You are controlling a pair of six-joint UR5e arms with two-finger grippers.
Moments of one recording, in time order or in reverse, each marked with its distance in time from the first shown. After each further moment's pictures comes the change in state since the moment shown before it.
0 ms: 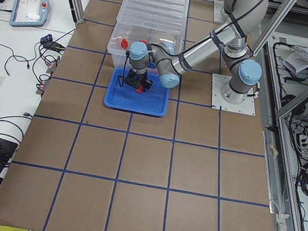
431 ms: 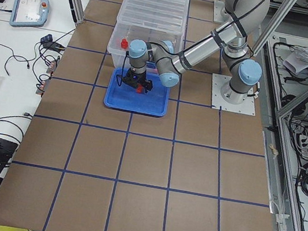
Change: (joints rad) left arm 0.002 0.008 0.019 -0.003 0.061 0.011; right arm -0.139 0.040 0.168 -0.216 -0.102 -0.172
